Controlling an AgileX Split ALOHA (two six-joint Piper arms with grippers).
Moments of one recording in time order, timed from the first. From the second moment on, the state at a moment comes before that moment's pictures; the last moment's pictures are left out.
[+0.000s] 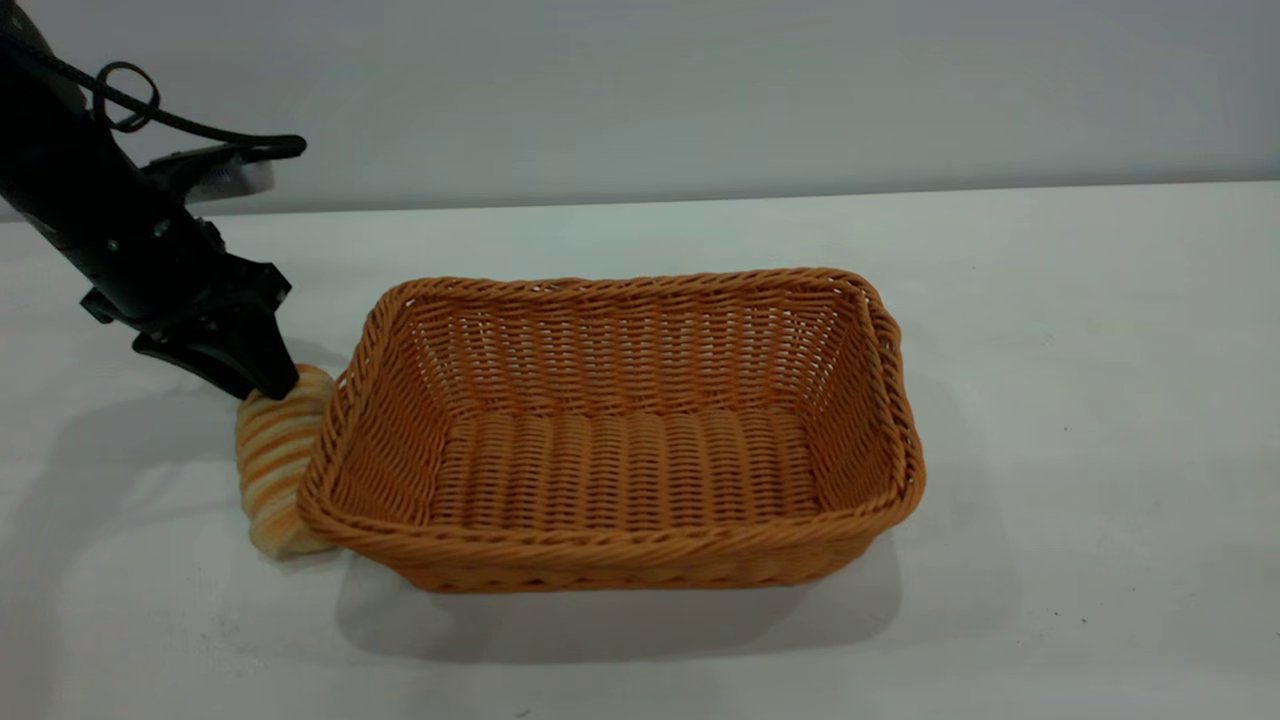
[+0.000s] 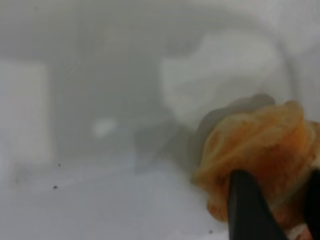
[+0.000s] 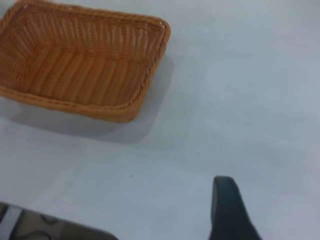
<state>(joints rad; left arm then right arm) 0.05 2.33 -1.47 -0.49 0.60 0.68 0.14 0.10 -0.50 0.17 1.03 -0.08</state>
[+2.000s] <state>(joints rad) -0.26 2.12 -1.68 -0.62 0.83 0.81 0.14 0.09 -0.47 0.09 1.12 -0.05</state>
